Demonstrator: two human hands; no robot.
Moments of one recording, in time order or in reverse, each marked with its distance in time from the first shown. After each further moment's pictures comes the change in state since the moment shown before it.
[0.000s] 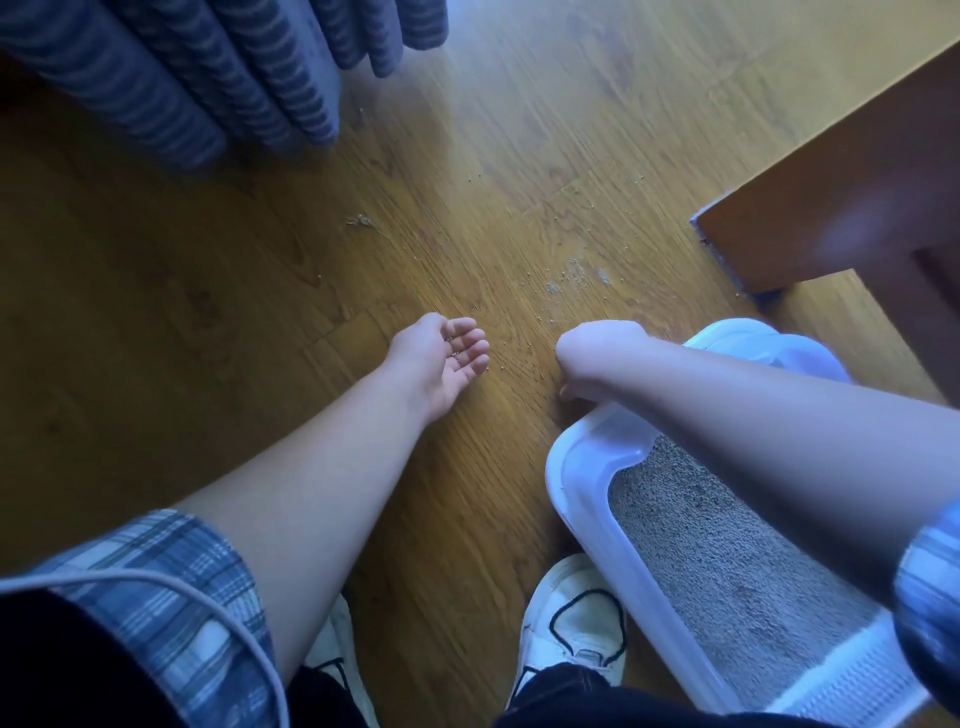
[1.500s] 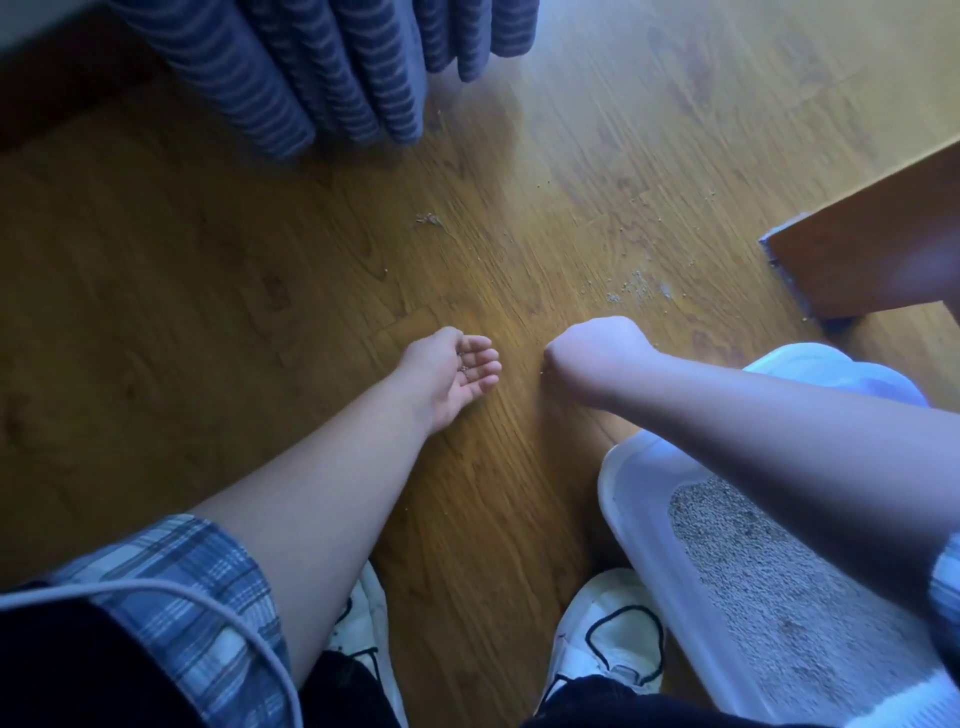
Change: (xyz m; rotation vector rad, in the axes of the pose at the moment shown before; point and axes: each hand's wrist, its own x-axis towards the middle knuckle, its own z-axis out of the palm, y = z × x) left_hand -0.006 0.013 -0.047 0.123 0.039 0.000; right_hand 0.015 -0.051 -0.015 -0.177 0.292 -0.188
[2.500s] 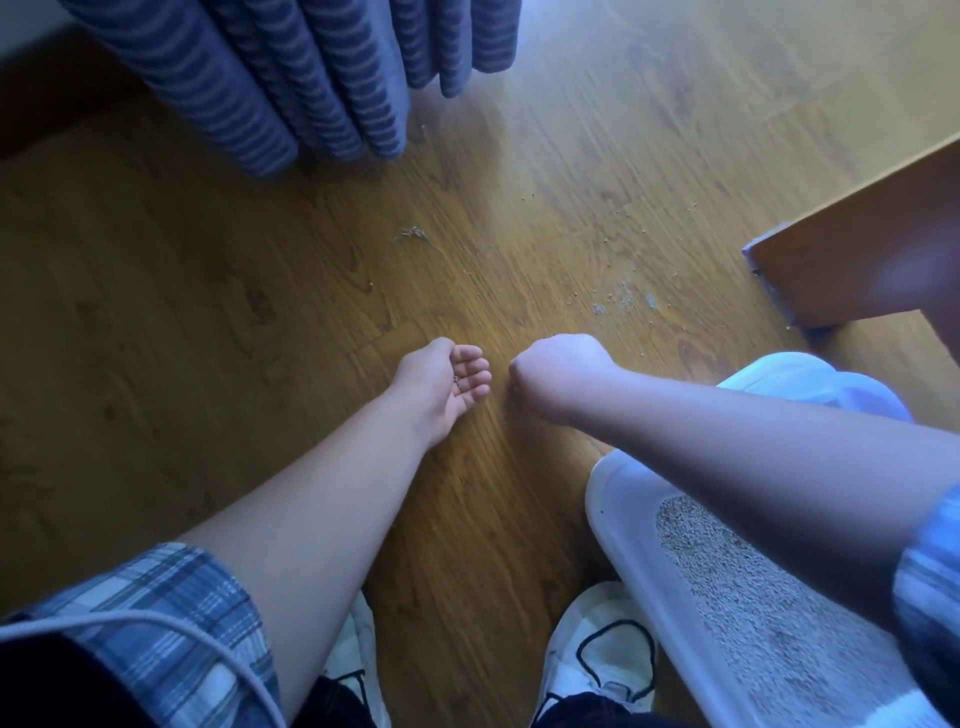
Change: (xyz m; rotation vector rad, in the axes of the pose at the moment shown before) left_hand 0.006 -0.005 0.009 -0.007 0.064 0.062; right_hand 0.001 -0.018 -0.011 0.067 0.000 -0.021
